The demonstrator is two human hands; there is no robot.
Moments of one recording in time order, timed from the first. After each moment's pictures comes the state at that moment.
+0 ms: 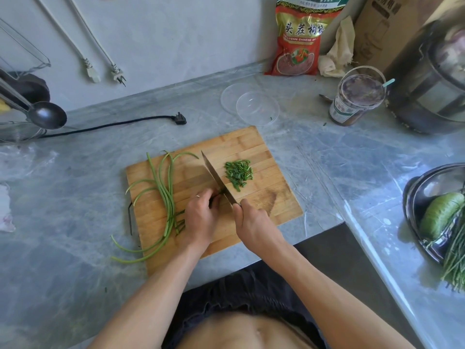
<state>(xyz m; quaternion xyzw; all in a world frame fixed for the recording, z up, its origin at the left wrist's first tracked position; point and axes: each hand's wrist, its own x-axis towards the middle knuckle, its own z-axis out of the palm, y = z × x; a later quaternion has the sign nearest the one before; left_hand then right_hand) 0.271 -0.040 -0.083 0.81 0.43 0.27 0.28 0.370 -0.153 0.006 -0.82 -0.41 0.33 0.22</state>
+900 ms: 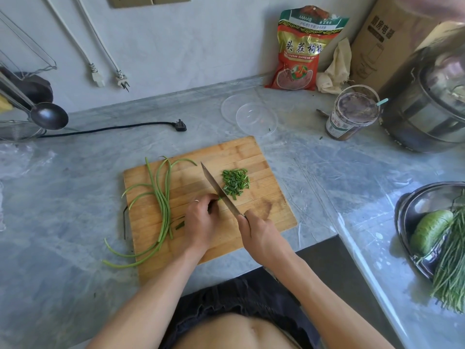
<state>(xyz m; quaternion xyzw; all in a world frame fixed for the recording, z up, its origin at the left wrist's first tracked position) 0.285 -0.043 -0.080 0.79 0.44 0.31 0.30 0.386 -0.170 0.004 -0.82 -0.43 0.31 0.23</state>
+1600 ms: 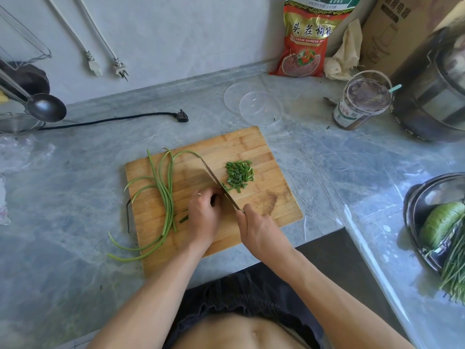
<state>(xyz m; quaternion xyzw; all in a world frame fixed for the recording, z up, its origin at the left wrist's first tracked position) 0.285 -0.040 -0.084 0.78 0.45 0.30 0.30 0.377 -0.162 -0.003 -0.82 -0.46 0.27 0.19</state>
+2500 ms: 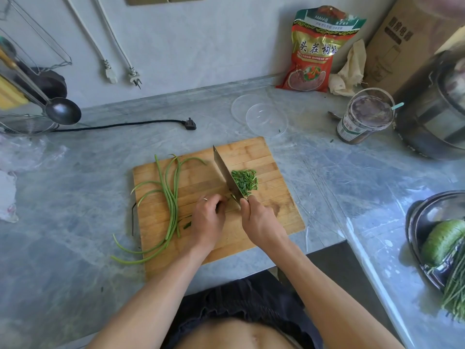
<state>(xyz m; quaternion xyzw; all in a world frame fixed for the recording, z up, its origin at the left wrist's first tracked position) 0.282 -0.039 -0.080 0.80 0.44 0.28 0.31 0.391 -0.131 0.006 -0.82 -0.41 0.31 0.23</state>
